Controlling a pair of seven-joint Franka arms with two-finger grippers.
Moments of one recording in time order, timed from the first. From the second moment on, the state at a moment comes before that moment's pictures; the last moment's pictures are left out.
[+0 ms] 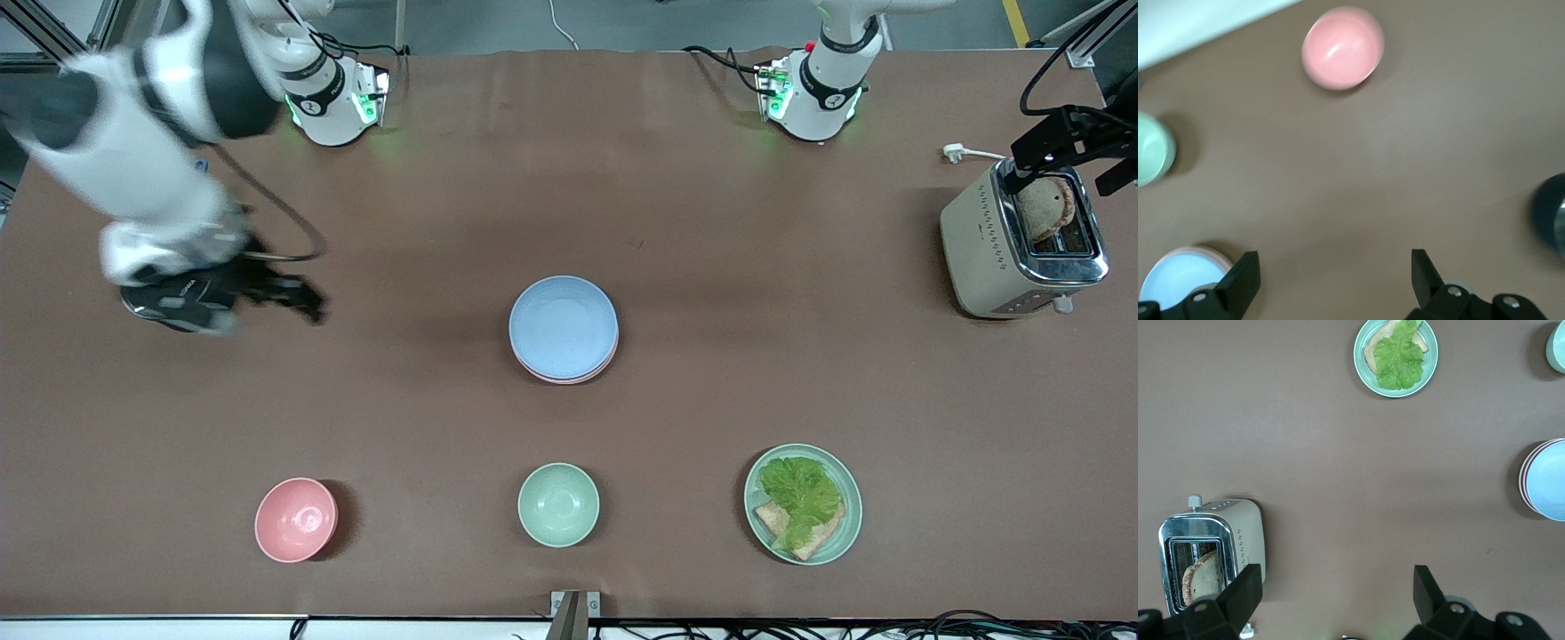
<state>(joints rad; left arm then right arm) -0.05 -0.04 -0.01 -1.43 -0.01 1.42 -0.01 -0.01 0.01 0.14 -1.78 0.00 1.94 0.49</state>
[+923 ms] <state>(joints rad) -0.06 -0.04 0.02 -1.43 -0.01 1.42 -0.02 -0.07 0.00 -0.03 -1.49 0.01 1.55 0.10</state>
